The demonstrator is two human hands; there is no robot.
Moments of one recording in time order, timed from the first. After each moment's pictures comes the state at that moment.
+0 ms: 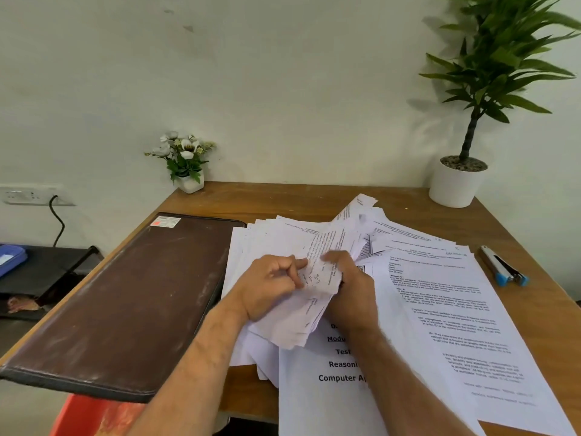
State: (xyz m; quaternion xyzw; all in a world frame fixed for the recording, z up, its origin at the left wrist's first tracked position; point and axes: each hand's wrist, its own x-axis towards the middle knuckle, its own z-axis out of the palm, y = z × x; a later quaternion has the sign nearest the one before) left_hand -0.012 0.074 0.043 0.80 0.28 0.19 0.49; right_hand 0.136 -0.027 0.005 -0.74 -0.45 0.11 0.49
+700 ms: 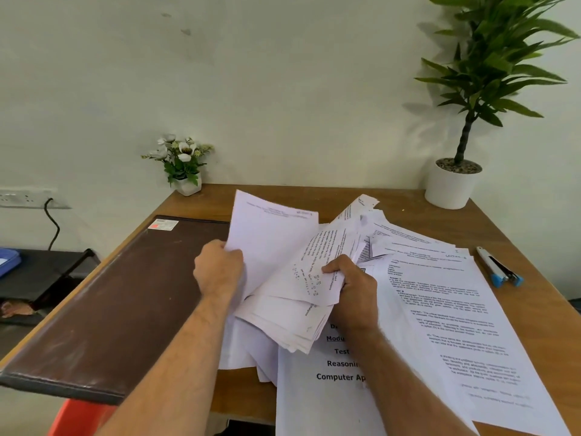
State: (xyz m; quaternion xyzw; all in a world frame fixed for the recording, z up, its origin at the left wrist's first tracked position) left_hand -0.013 0.134 0.036 0.62 0.66 0.31 0.29; right_hand 0.141 -0.025 0.003 -0.71 -0.38 0.15 0.58
